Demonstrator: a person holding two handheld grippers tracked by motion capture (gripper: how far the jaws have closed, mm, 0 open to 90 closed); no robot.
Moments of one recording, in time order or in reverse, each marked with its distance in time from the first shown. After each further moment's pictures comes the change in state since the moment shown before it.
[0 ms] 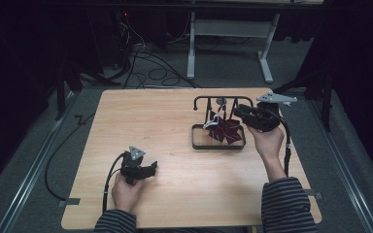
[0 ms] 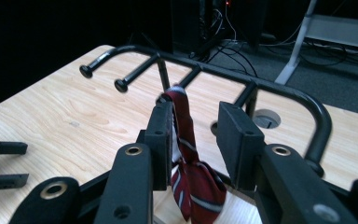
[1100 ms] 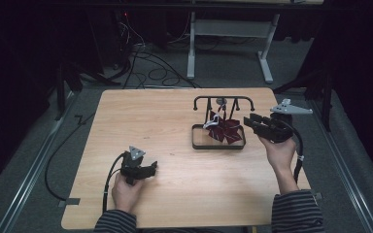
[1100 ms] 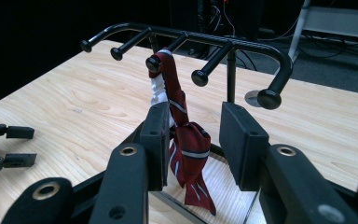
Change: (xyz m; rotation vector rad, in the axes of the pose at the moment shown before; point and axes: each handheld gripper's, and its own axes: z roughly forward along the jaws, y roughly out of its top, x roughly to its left) left arm 0.000 0.000 0.000 0.000 0.001 0.000; right arm -0.010 -0.027 -0.031 -0.001 0.003 0.036
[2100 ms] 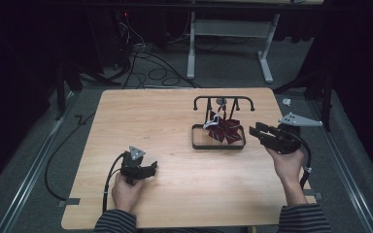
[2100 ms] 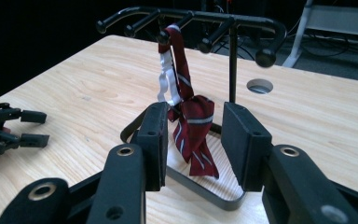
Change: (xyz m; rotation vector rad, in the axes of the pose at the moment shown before) left arm 0.000 0.000 0.000 0.000 0.000 0.000; right arm 0.002 -0.023 -0.025 -0.010 0.015 -0.006
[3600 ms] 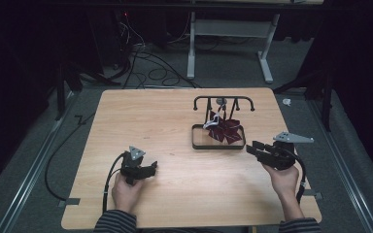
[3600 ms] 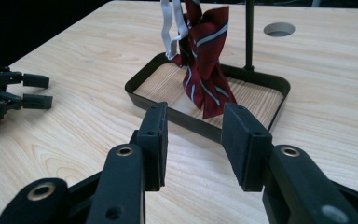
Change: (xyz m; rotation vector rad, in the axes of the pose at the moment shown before) left arm 0.000 0.000 0.000 0.000 0.000 0.000; right arm -0.001 -0.055 0.010 0.088 0.041 0.069
